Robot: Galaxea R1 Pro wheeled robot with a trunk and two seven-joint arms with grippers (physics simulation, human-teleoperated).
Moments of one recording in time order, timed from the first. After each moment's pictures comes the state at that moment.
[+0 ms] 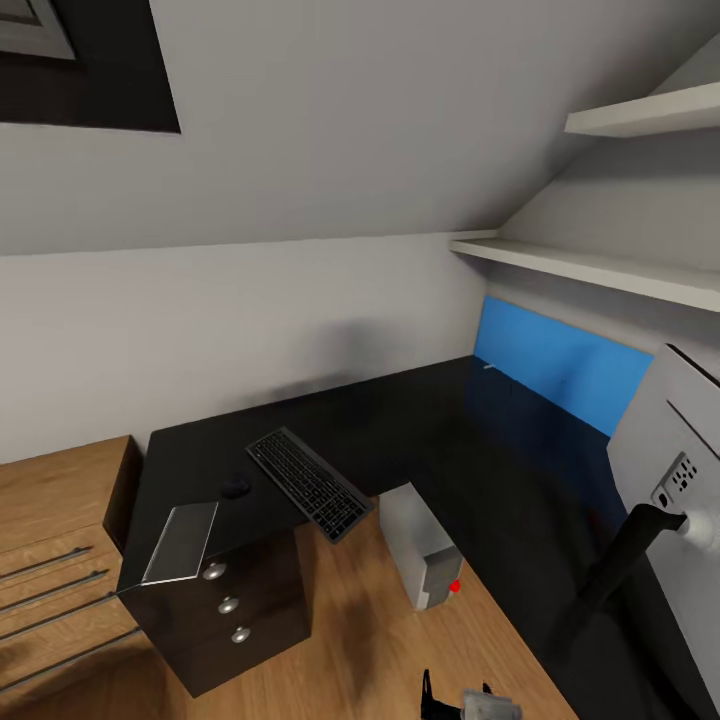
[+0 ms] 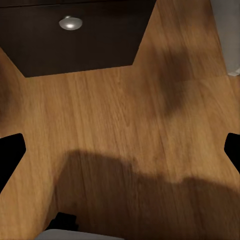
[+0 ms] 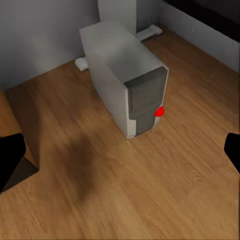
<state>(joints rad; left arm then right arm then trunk) -0.29 -0.06 -0.91 -0.02 1.16 -0.53 0.00 -0.04 0.09 0.34 -0.77 -0.21 -0.43 -0.37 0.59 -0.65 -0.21</state>
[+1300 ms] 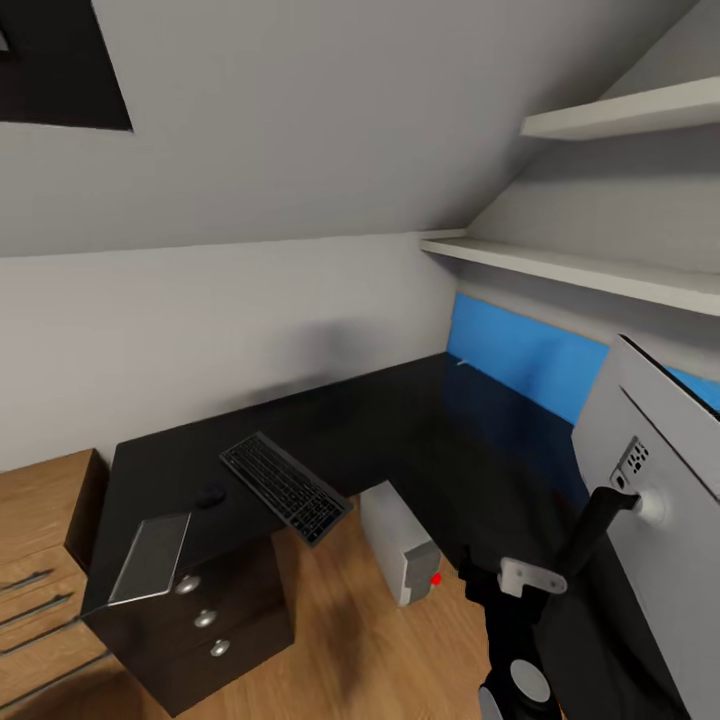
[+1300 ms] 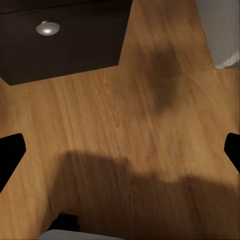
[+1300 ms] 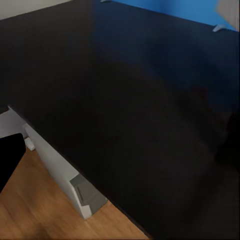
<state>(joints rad) -0.29 -0.06 -0.91 -0.02 1.16 -0.53 0.00 -0.04 0.06 0.19 -1.50 -0.11 0.13 -0.53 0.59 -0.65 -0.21</state>
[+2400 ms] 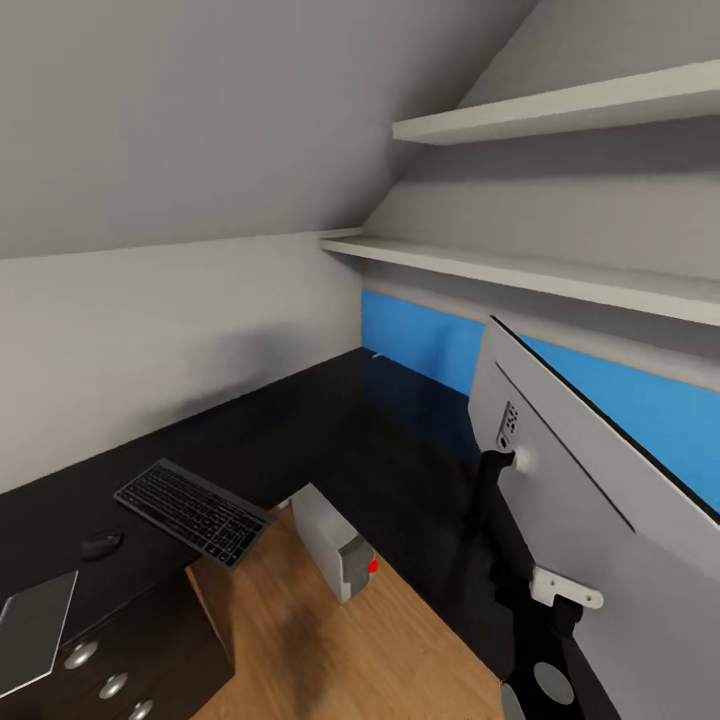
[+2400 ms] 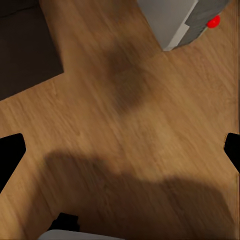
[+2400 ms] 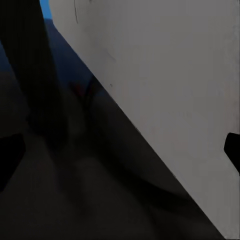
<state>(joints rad) -0.29 -0.06 -0.91 -0.02 1.16 -0.53 0.00 -0.04 0.06 0.08 -1.46 -0.11 0.08 -0.56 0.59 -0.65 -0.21</state>
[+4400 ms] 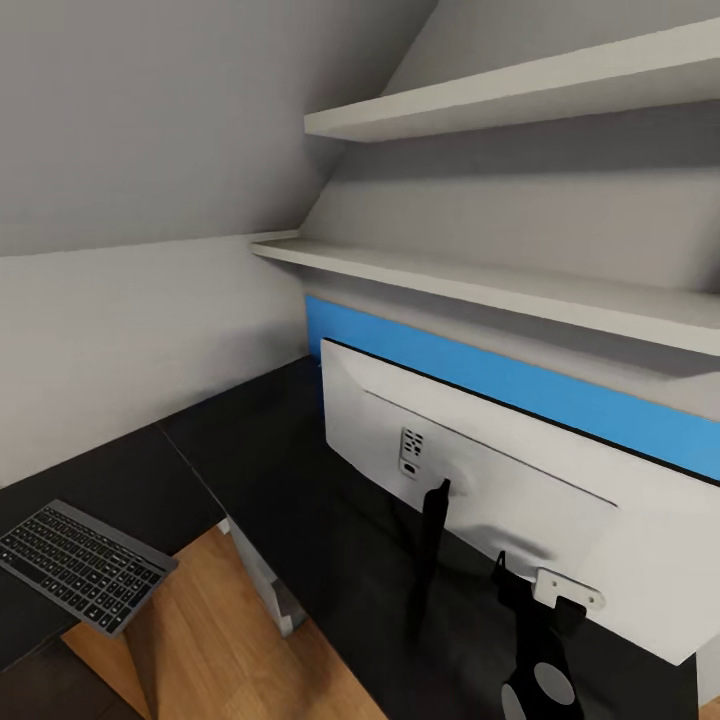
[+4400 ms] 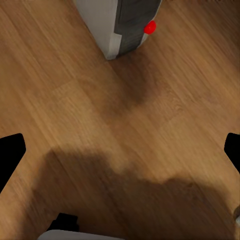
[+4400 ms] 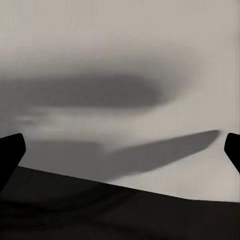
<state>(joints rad) -0.29 -0.06 -0.91 -0.02 1.16 -0.53 0.00 -0.04 0.06 0.08 -1.46 -0.10 0.08 -0.57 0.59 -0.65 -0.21</state>
